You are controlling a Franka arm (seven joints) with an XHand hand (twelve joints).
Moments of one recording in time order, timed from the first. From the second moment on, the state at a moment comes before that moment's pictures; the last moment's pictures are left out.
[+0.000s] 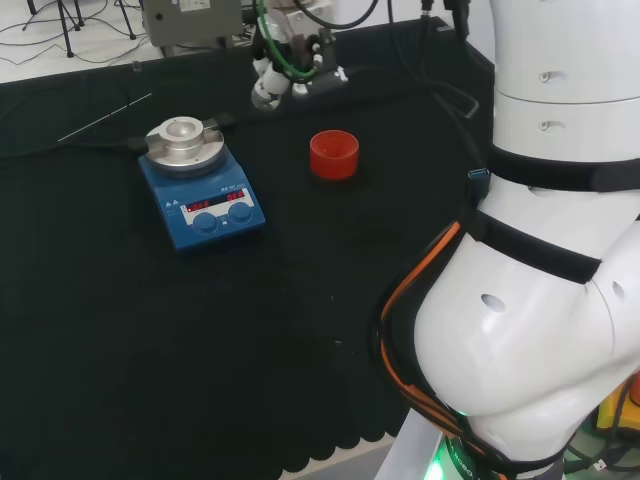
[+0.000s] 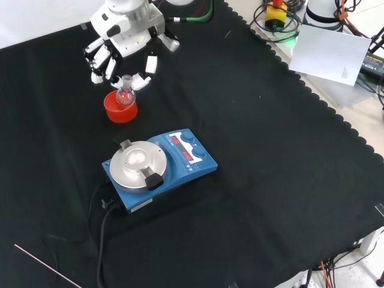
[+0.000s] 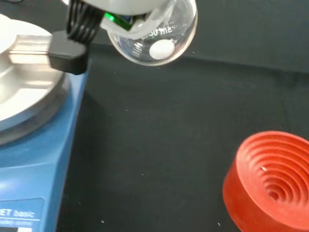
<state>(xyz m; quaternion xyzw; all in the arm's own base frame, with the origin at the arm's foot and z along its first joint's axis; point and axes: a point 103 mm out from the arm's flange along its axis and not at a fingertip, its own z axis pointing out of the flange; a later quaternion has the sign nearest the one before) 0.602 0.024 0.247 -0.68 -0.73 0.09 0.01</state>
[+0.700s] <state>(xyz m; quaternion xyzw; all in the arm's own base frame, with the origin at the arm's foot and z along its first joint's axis) 0.618 0.102 0.249 -0.64 -0.76 0.11 0.00</state>
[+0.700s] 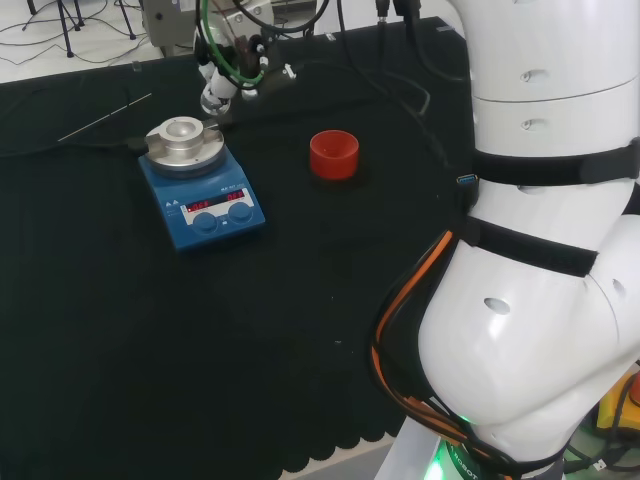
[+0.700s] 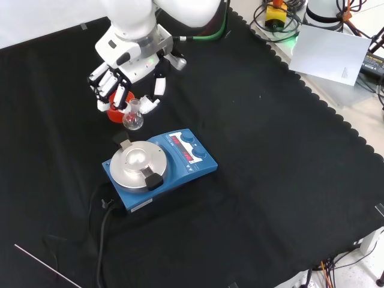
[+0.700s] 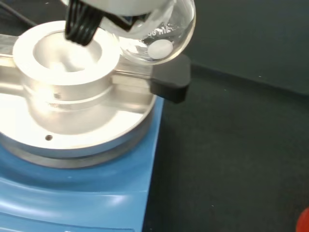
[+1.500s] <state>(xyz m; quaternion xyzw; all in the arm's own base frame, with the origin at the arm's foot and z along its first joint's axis) 0.618 0.141 0.251 -0.61 -0.78 0.11 -0.01</state>
